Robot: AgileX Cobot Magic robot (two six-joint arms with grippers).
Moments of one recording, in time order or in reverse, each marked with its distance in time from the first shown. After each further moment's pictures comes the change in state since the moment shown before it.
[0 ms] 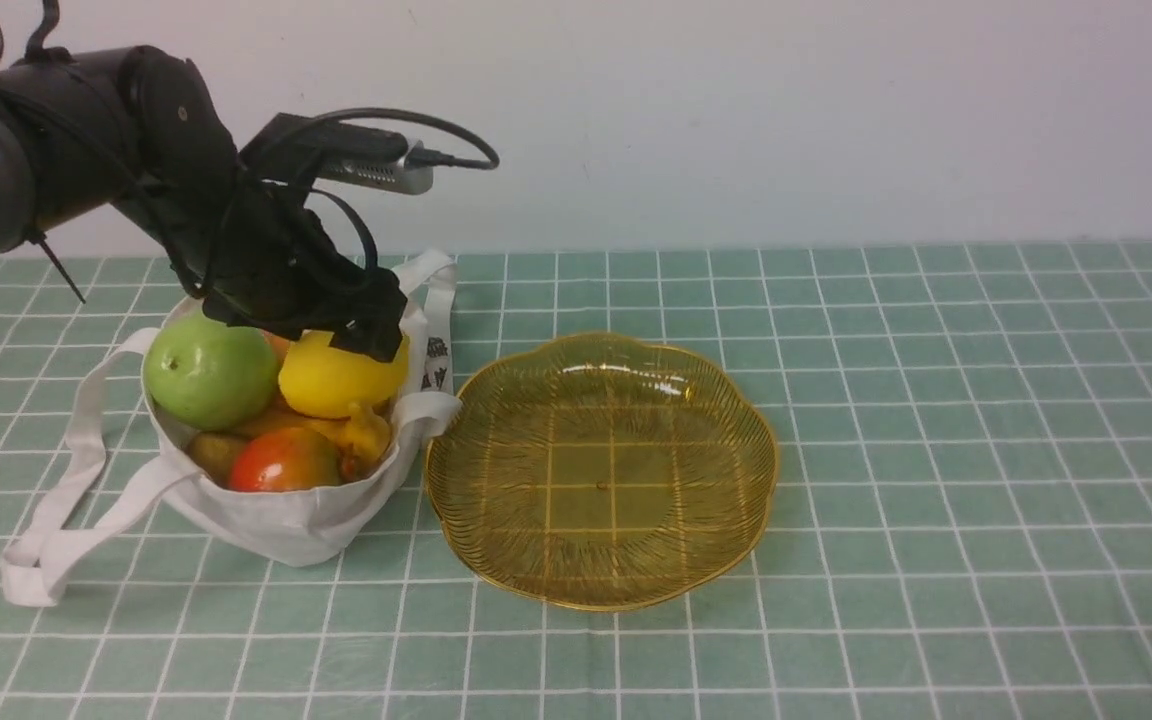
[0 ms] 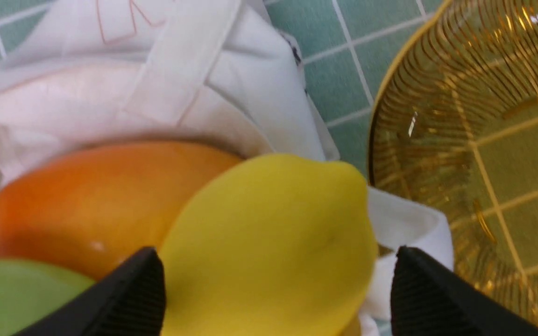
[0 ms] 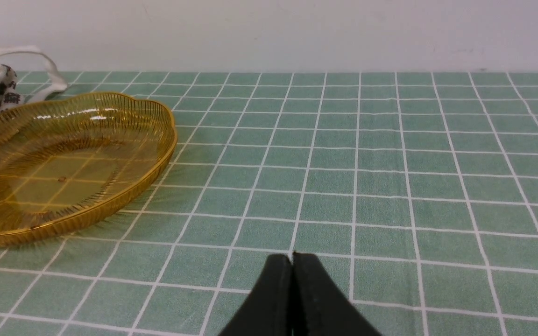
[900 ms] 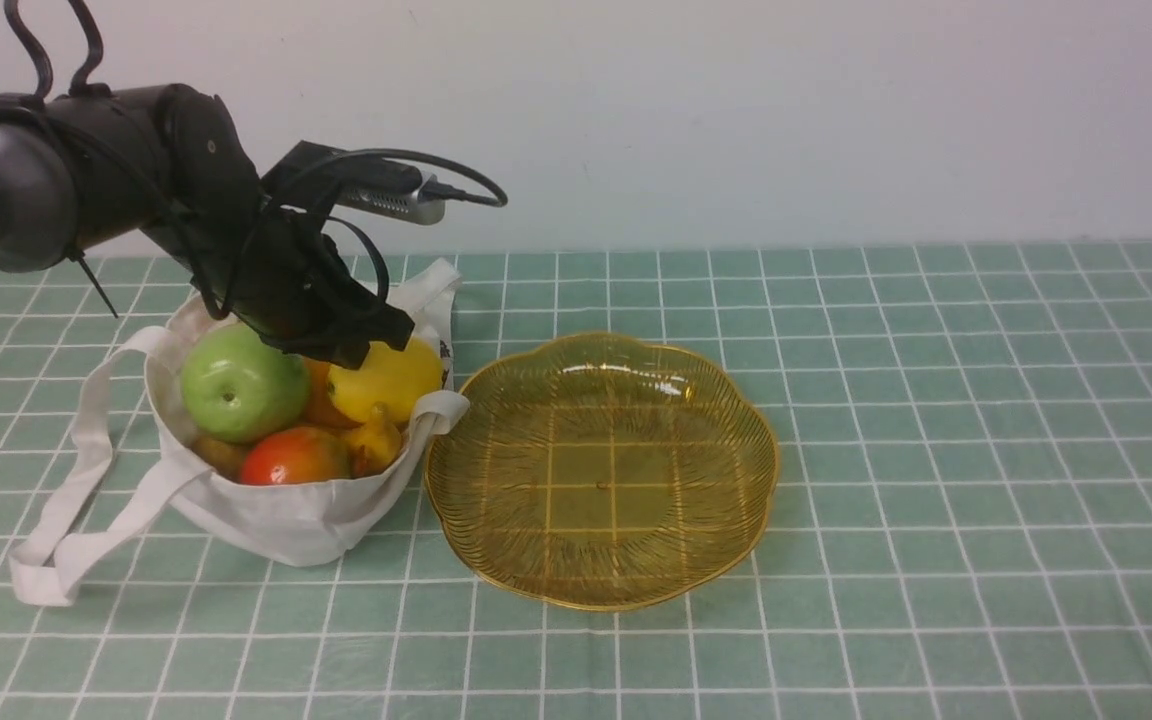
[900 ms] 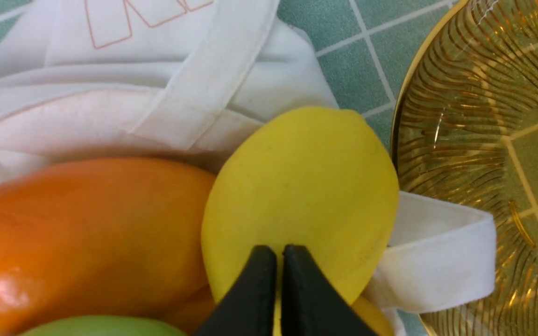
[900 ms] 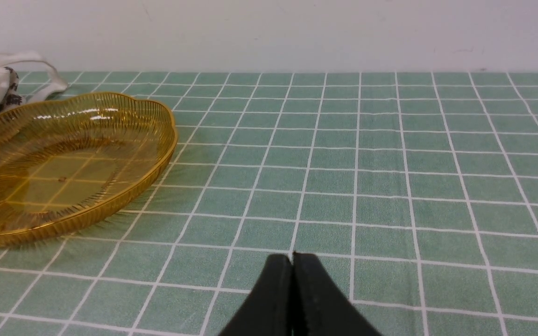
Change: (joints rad) right arm 0.000 0.000 0.000 0.000 0.000 0.000; left arm 0.000 0.053 -0.002 0.002 -0.026 0.047
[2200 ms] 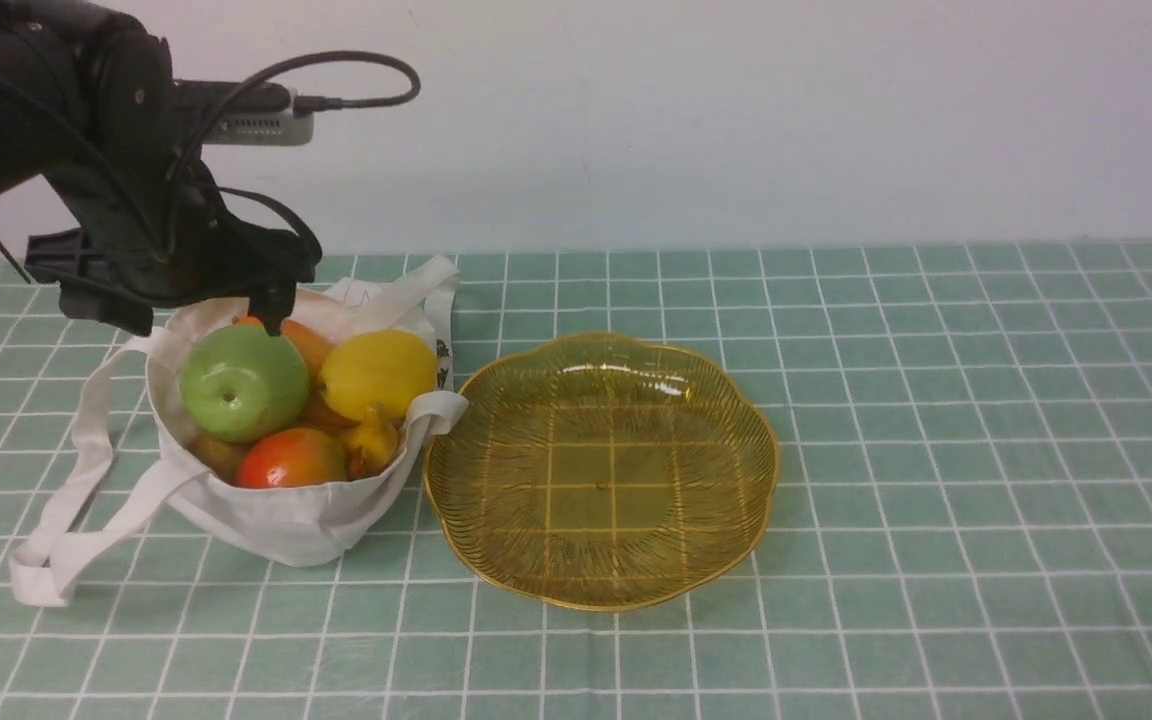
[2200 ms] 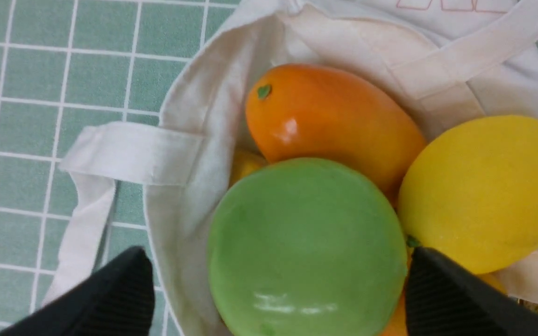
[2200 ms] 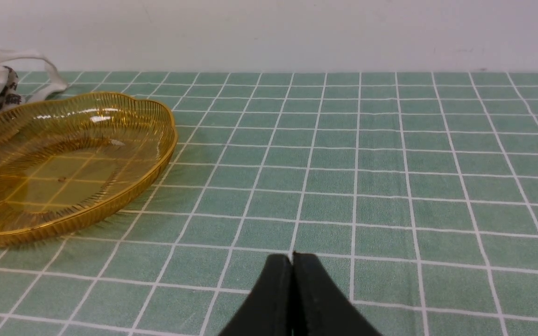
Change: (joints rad) right arm 0.000 0.000 0.000 0.000 0.000 0.000; left arm 0.000 -0.140 -0.001 0.399 0.185 -0.671
